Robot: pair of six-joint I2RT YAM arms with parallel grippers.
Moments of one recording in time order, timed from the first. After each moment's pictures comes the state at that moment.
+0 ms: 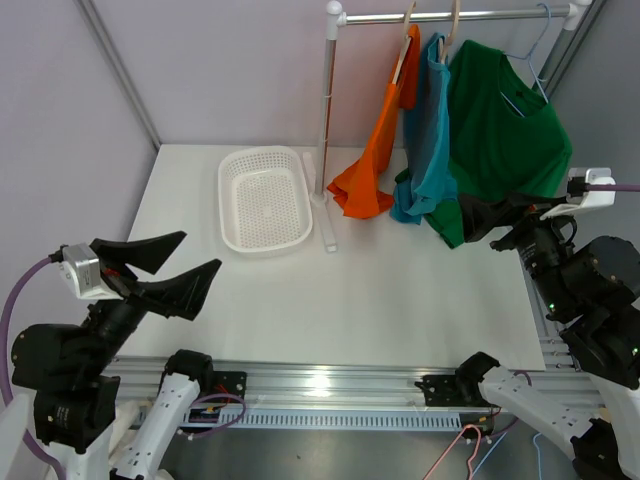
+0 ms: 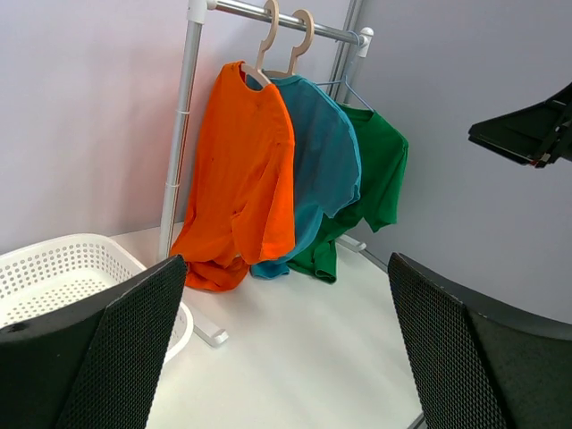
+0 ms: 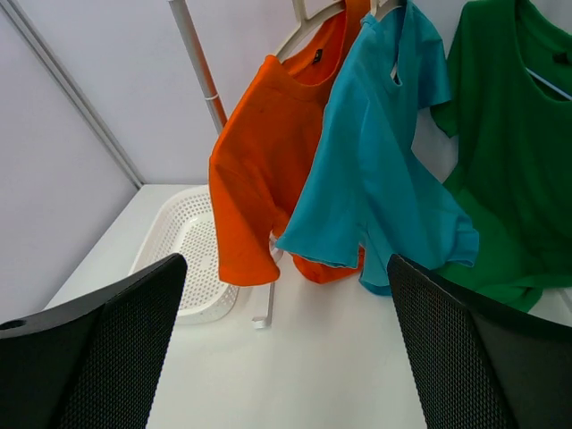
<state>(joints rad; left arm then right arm) -0.20 0.37 1.19 -0.49 0.42 -0.38 0.63 0.72 1.45 -0.64 0.37 0.23</state>
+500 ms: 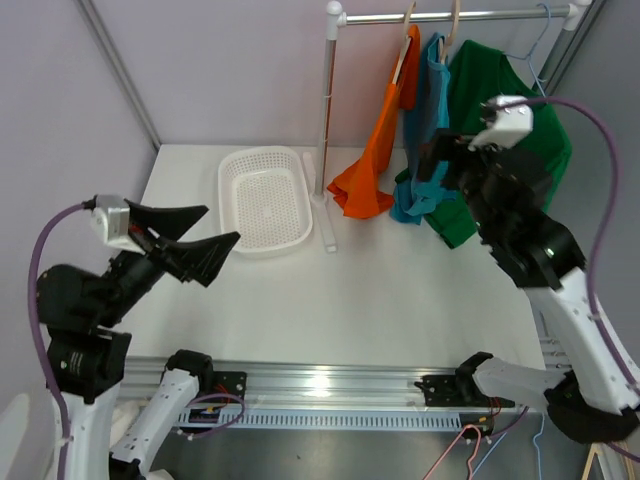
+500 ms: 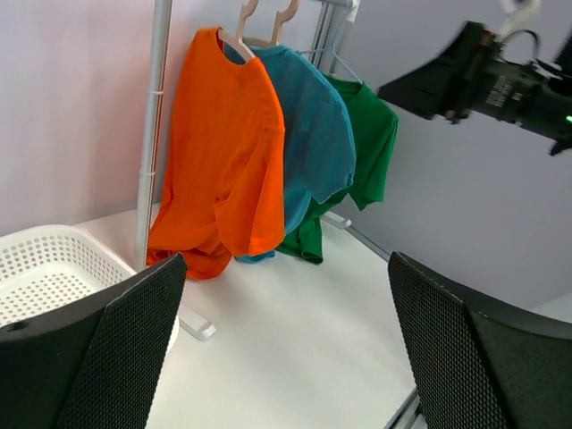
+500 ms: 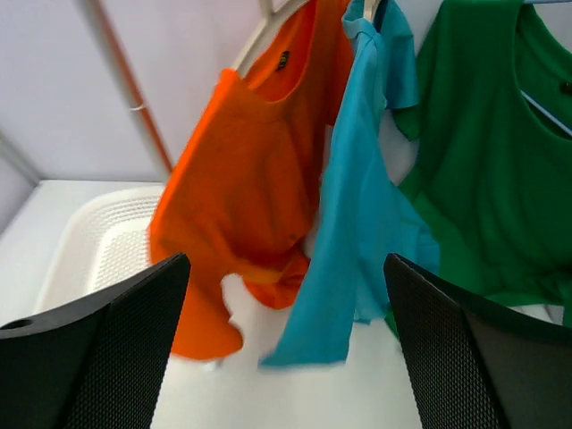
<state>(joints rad) -0.20 0.53 1.22 -0.43 0.51 -0.38 0.62 1.07 1.59 -0.54 0.50 0.15</state>
